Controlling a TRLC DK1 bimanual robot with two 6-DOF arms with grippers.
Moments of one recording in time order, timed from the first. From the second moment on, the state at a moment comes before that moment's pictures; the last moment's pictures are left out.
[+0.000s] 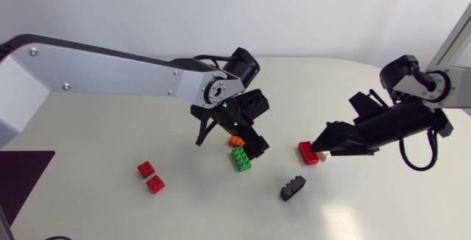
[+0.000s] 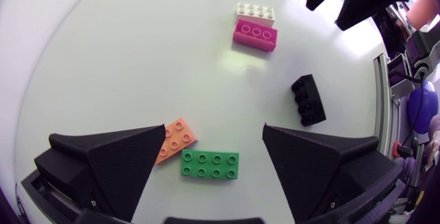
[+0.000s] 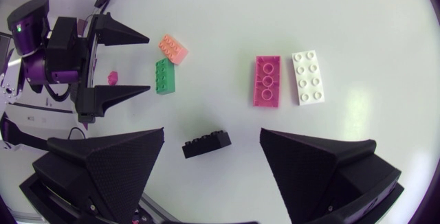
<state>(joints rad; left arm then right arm) -0.72 1.99 1.45 -0.52 0.16 0.37 -0.01 1.44 0.93 -0.74 -0.57 -0.12</state>
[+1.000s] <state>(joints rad) -0.66 2.10 1.49 -0.67 0.03 0.40 0.08 1.37 0.86 -0.65 -0.47 -0.07</state>
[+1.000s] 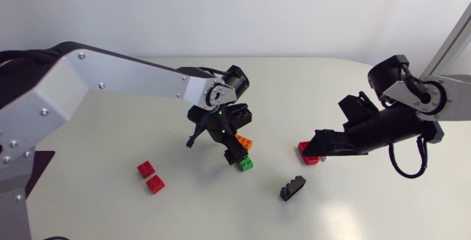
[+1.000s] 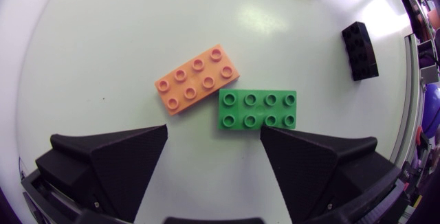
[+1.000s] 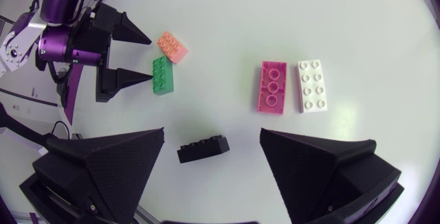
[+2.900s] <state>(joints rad) -0.45 1.59 1.19 -0.63 0.13 0.40 0.42 1.96 1.37 -0.60 -0.22 -0.11</state>
